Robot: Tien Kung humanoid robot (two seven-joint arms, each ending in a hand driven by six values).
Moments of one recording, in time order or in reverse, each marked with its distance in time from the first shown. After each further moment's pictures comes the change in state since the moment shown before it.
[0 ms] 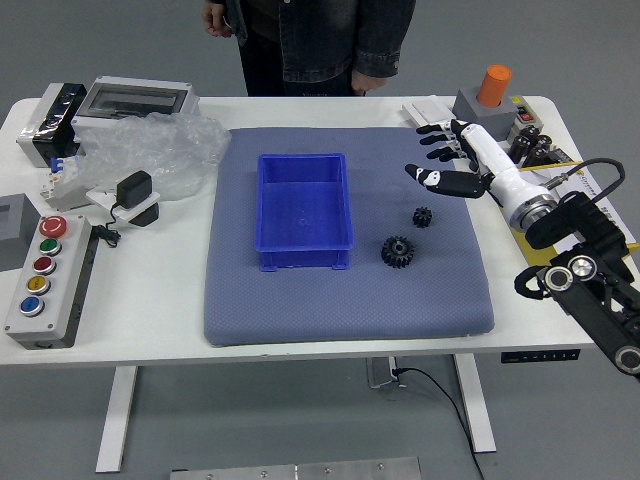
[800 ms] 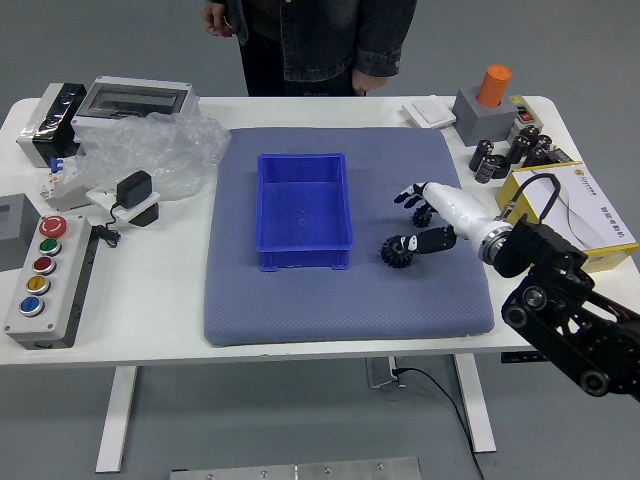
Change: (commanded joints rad) left arm 0.004 0.001 0.000 0.000 0.004 -0.001 0.002; right arm 0.024 -0.017 -0.111 -0.042 -0.132 0.016 -0.025
